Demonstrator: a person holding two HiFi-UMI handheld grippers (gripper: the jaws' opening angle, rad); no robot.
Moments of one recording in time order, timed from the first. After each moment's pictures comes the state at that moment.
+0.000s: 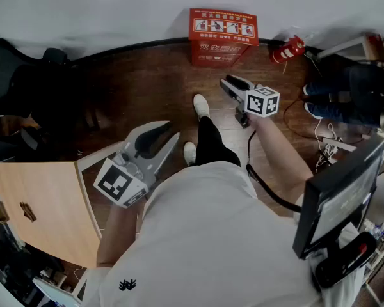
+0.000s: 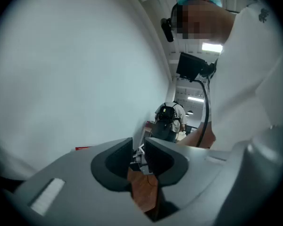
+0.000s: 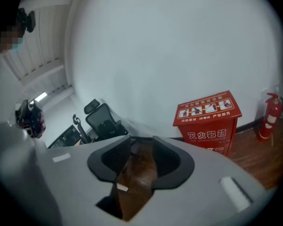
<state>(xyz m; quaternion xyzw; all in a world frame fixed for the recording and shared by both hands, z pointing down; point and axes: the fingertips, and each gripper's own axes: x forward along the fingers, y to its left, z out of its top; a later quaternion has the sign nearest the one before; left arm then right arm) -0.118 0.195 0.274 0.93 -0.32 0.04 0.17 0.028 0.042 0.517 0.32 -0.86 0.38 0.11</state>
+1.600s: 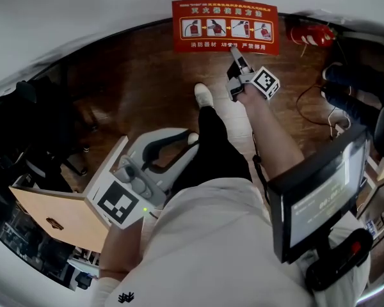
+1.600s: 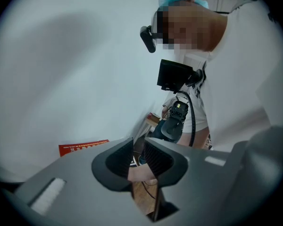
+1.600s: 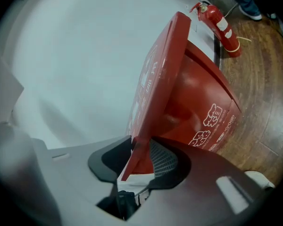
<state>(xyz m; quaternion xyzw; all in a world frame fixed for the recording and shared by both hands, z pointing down) -0.031 -0.005 0.321 0.92 -0.25 0.07 0.28 0.112 -0.154 0.685 0.43 -0.63 0.61 -0.21</state>
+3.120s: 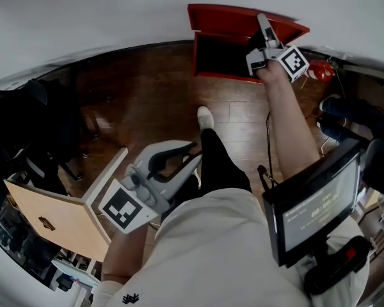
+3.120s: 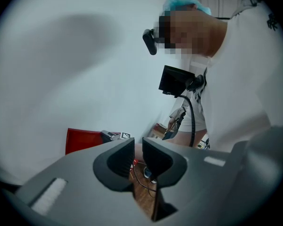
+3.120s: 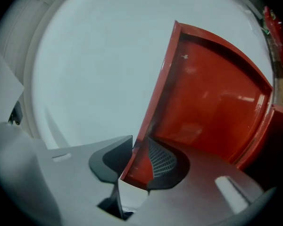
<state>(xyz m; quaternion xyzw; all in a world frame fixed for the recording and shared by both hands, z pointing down) -0.041 -0.046 0.300 0.91 -0.30 0.02 0.28 0.123 -0.359 0.520 0.40 -0.71 0.51 -0.28</state>
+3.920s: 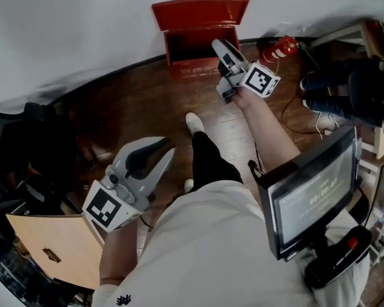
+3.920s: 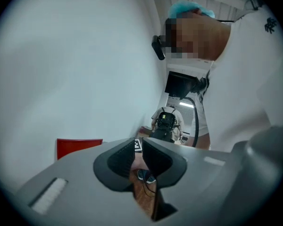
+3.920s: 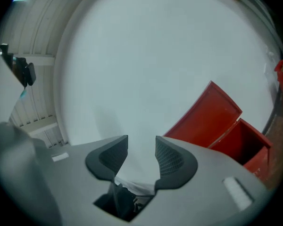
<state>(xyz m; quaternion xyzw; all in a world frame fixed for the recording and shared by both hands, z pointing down) -0.064 0.045 0.263 0.96 -0.24 -0.01 0.17 0.090 -0.187 0.426 0.37 -0.80 0.41 -0.24</state>
